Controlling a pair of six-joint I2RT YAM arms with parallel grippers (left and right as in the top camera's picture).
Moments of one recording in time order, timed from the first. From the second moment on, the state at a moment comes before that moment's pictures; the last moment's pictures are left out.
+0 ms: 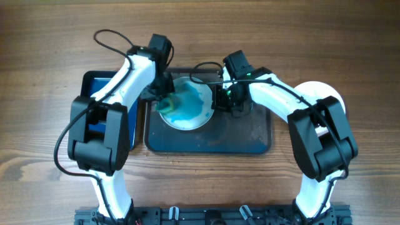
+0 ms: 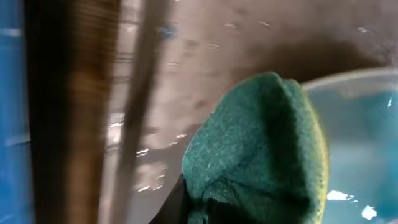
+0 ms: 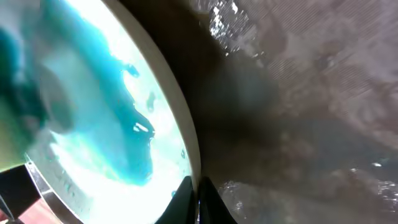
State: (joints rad) left arm -0.26 2.03 1.49 -1.01 -0.06 -0.50; right arm 0.44 2.00 1.26 -0.57 -0.43 0.52
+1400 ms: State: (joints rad) left arm 0.04 1.88 1.63 -1.26 -0.16 -0.53; right arm 1.13 1.64 1.26 -0.78 1.37 0.37
